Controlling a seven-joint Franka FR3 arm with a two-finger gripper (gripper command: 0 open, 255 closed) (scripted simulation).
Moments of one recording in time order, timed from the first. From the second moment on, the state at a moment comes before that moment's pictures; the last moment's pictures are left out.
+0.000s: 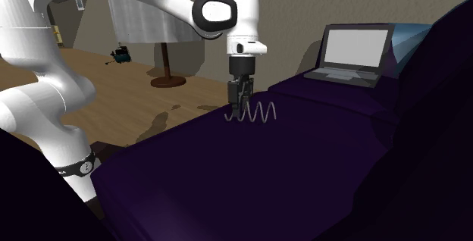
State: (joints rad) arm 0.07 0.02 0.36 -2.00 -0.18 1.99 0.57
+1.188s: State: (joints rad) arm 0.07 -0.02 0.36 -1.87 -0.15 1.82 0.54
